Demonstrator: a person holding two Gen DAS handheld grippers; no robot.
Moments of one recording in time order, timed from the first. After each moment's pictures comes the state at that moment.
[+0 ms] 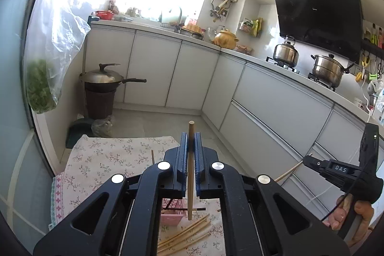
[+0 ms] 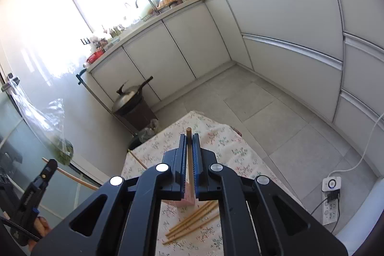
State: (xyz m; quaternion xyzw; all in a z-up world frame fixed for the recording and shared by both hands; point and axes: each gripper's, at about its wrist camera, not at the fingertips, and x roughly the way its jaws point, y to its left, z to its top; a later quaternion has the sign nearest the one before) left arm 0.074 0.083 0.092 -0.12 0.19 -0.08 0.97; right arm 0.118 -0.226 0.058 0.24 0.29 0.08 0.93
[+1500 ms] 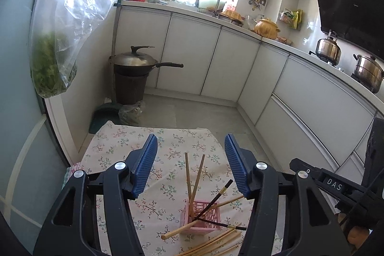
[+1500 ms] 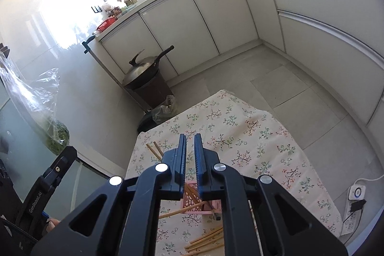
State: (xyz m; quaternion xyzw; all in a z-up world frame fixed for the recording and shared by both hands) left arm 0.136 0.110 0.059 -0.13 0.24 0.02 0.96; right arm 0.215 -0.108 0.015 0.18 0.34 0.13 0.91
